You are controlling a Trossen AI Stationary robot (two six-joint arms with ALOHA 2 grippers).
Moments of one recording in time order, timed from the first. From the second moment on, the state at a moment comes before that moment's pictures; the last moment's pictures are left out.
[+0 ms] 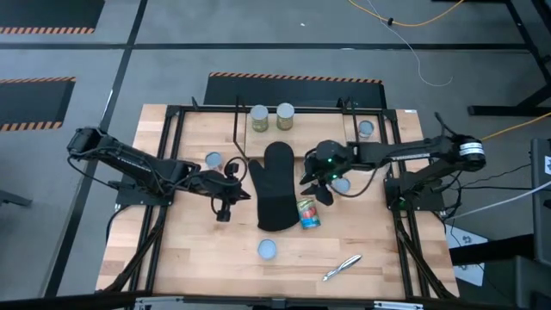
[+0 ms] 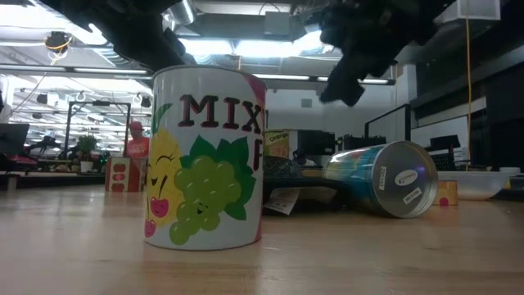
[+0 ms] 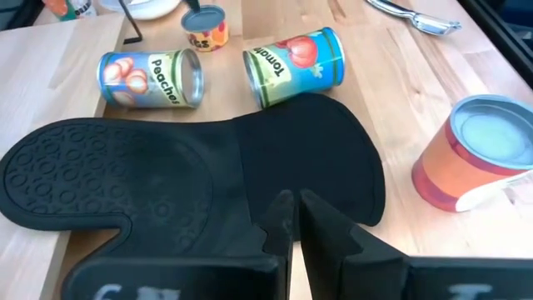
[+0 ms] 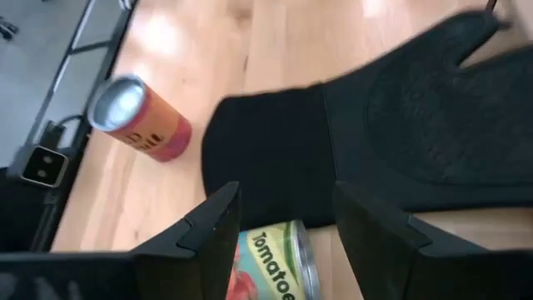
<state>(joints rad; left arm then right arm) -0.23 1.17 0.68 -0.11 -0.17 -0.02 -0.08 1.40 0.88 -0.25 -0.34 0.12</state>
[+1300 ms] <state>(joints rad) -0.25 1.17 0.68 -0.11 -0.17 -0.02 -0.08 1.58 0.88 -0.34 -0.41 0.12</state>
